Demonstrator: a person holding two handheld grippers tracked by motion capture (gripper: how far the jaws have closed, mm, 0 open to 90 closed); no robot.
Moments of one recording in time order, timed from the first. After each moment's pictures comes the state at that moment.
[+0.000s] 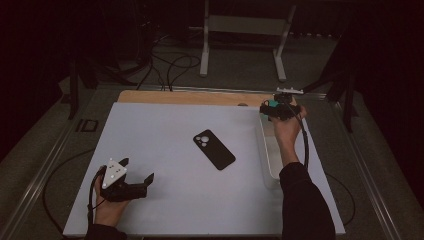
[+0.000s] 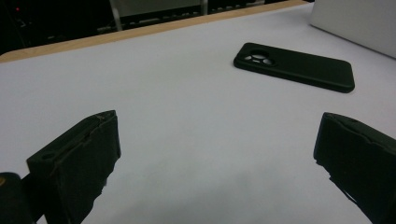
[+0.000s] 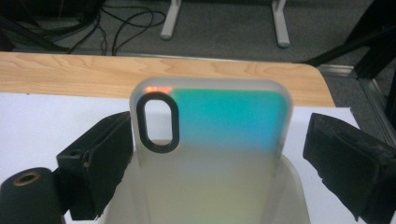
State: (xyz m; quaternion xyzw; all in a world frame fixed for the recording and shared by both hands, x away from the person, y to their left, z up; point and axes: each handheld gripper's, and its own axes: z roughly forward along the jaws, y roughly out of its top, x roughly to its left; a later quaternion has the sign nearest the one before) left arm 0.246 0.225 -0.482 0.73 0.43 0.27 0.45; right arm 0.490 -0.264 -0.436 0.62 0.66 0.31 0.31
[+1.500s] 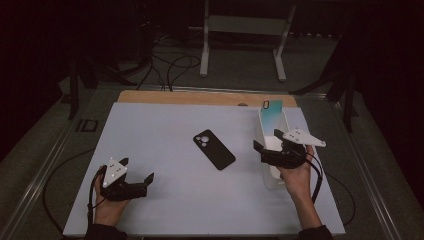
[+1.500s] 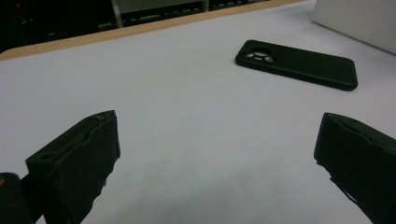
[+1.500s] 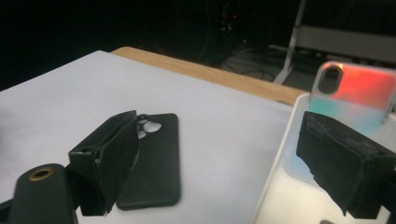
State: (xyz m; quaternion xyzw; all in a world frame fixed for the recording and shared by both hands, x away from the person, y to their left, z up) left arm 0.248 0.224 -0.480 0.74 0.43 0.27 0.44; right arm 0.311 -0.249 -0.412 0.41 0.72 0.50 0.26
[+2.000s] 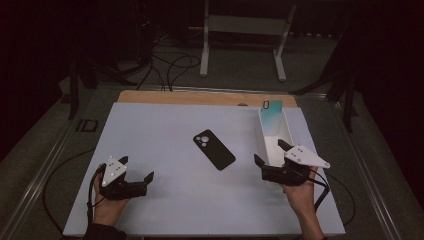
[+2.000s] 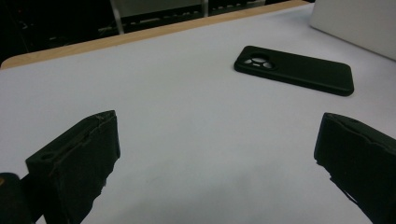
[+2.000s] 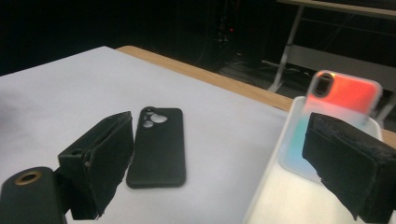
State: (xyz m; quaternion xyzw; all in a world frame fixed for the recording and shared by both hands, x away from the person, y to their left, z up) left arm 0.248 0.223 -0.472 0.74 0.43 0.27 0.45; right arm 0.267 -0.246 -0.413 0.38 0.72 0.49 0.30
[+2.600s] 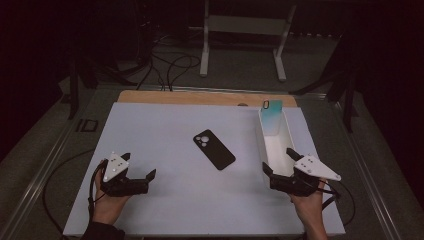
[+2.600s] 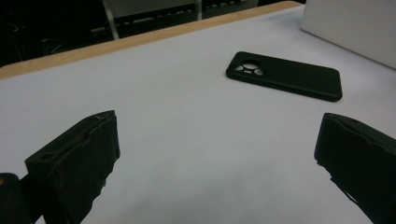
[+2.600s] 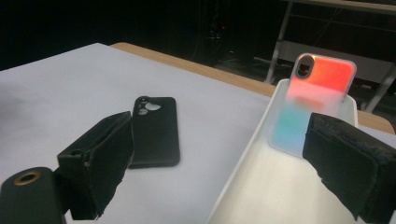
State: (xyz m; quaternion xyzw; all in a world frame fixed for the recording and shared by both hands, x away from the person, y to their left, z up) left arm 0.254 0.216 -0.454 0.75 0.42 0.26 0.45; right arm 0.245 -0.264 -0.421 0.39 0.71 0.49 0.31
